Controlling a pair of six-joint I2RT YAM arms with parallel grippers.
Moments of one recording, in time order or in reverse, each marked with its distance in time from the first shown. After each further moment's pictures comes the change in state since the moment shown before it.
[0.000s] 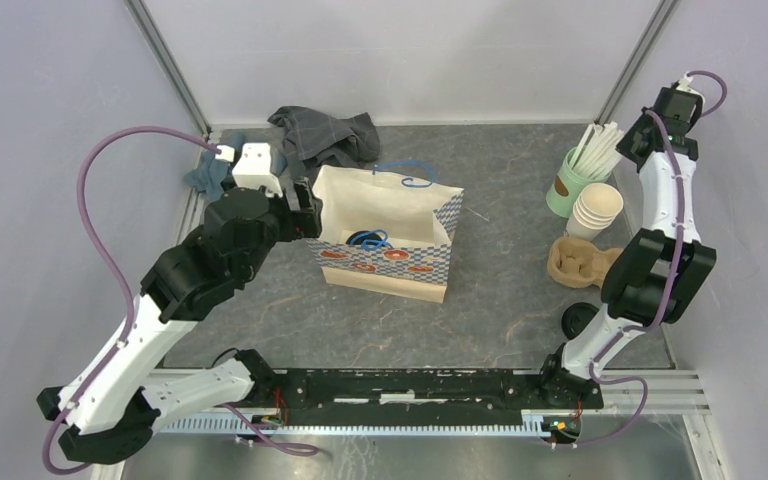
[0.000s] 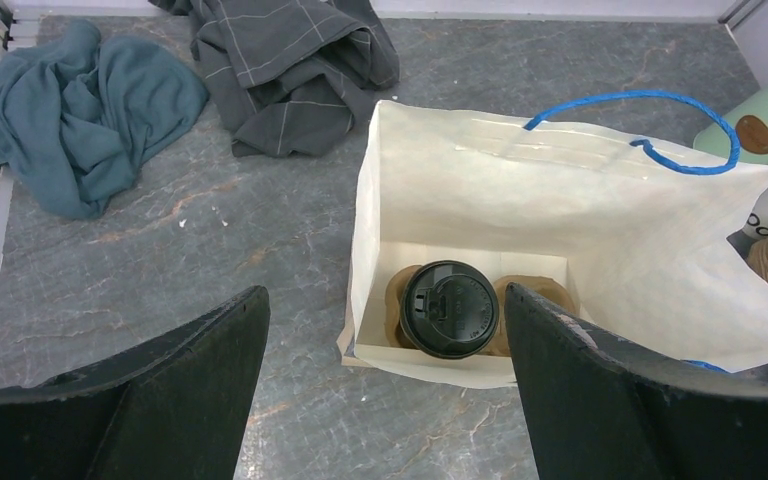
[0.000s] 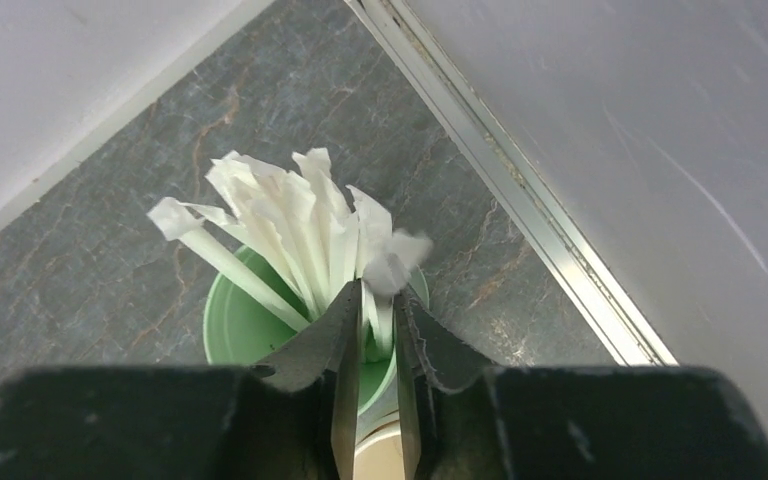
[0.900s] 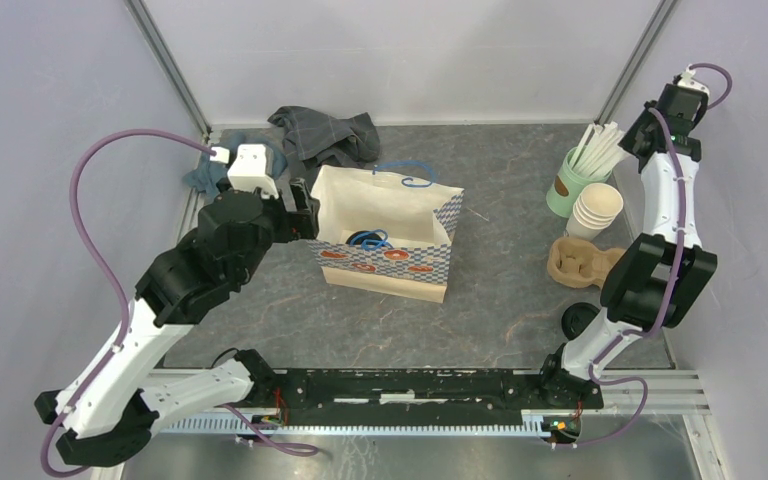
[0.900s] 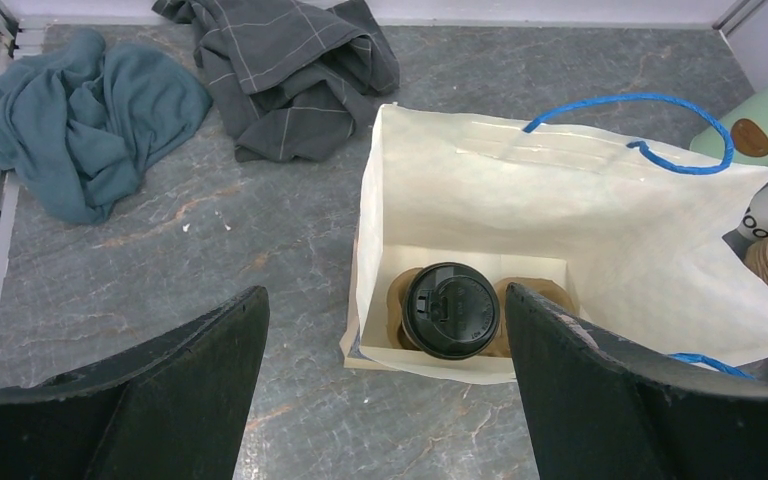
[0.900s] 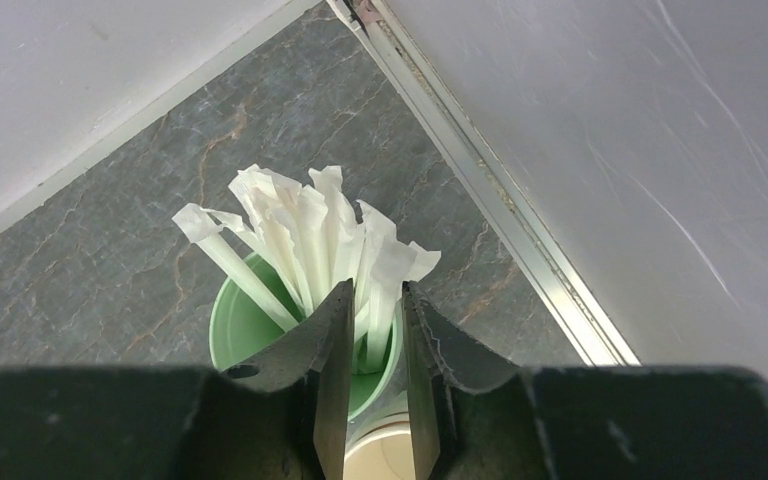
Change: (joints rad) left arm 0.000 -0.024 0.000 0.000 0.000 0.011; right arm 0.000 -0.039 0.006 0.027 -0.003 -0.053
